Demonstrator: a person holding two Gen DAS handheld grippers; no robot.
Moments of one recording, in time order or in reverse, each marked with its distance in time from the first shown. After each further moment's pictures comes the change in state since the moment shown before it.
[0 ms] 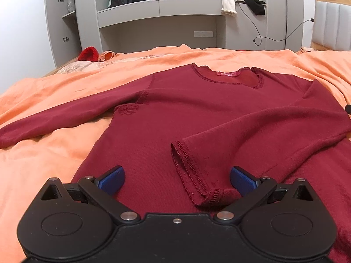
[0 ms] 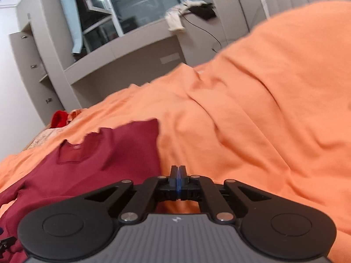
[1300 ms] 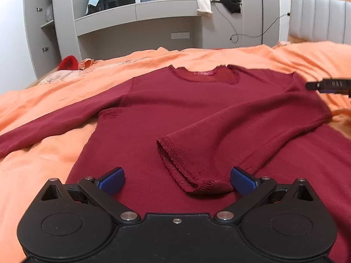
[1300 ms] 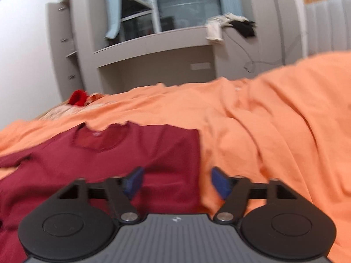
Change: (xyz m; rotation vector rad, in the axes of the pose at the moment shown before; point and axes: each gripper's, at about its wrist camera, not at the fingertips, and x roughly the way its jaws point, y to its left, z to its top) left arm -0.013 0.006 -0.005 0.068 -0.021 -0.115; right arm 0.016 0.059 0.002 -0.298 -0.045 0.071
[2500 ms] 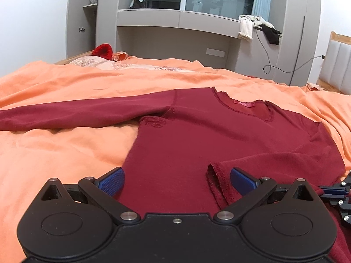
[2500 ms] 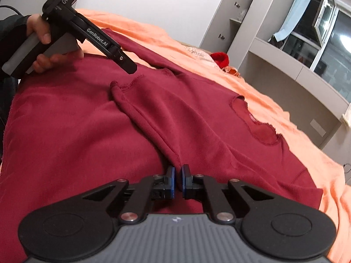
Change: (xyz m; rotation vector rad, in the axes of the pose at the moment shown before) left arm -0.012 0.045 0.008 -0.241 -0.056 0.074; right arm -0.036 0.139 -0.062 -0.853 0.102 0.412
